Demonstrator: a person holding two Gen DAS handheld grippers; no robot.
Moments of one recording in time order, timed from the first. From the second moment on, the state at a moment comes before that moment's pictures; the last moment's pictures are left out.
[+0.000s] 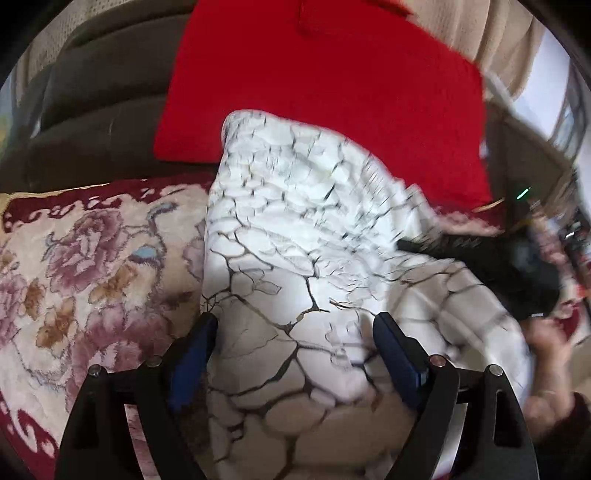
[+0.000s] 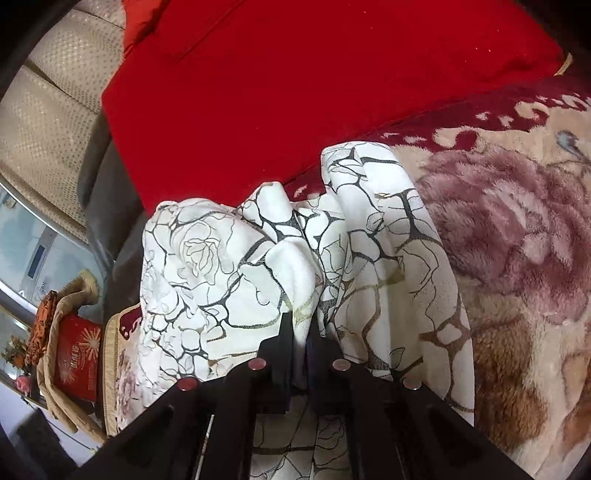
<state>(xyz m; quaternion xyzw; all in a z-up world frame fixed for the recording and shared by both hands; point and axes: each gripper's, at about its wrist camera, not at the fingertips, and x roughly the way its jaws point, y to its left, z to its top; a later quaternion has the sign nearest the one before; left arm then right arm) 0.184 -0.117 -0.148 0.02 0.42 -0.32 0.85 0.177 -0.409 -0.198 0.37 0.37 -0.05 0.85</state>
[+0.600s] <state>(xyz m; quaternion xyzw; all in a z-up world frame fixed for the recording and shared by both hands) 0.223 -0.040 -0.178 -0.17 0.52 -0.28 0.79 0.101 -0.387 -0.157 0.42 0.35 0.06 0.84</state>
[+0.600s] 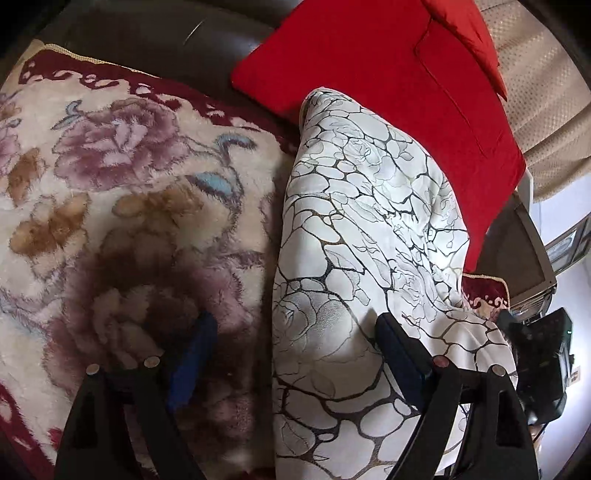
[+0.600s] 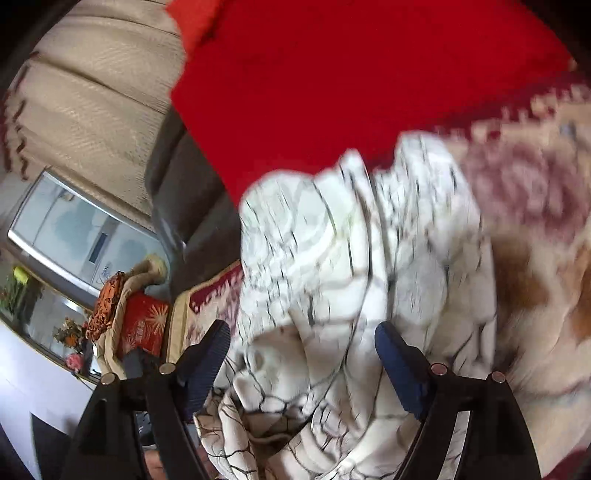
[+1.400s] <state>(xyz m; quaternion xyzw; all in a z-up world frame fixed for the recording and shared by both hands) 0.232 -0.028 -0.170 -0.19 0.51 -0.34 0.77 0.129 -0.411 -0.152 0.44 0.28 0.05 0.85</state>
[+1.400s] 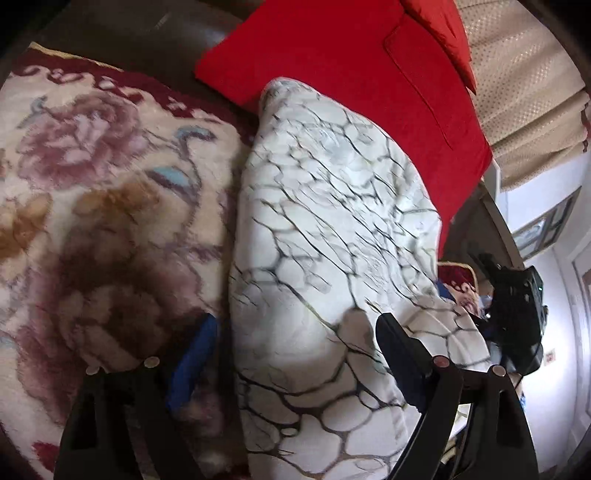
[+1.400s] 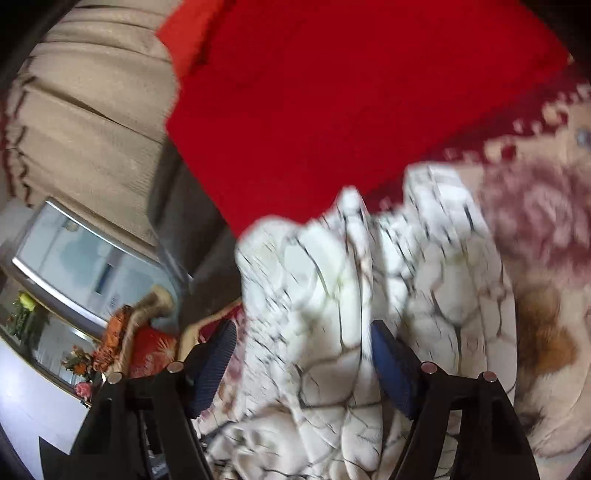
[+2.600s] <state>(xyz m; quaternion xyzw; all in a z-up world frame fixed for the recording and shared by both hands) 0.234 -0.172 -0.177 -0.03 0.46 -0.45 0.76 0.105 -0.472 -0.184 0.44 0.29 0.00 0.85</state>
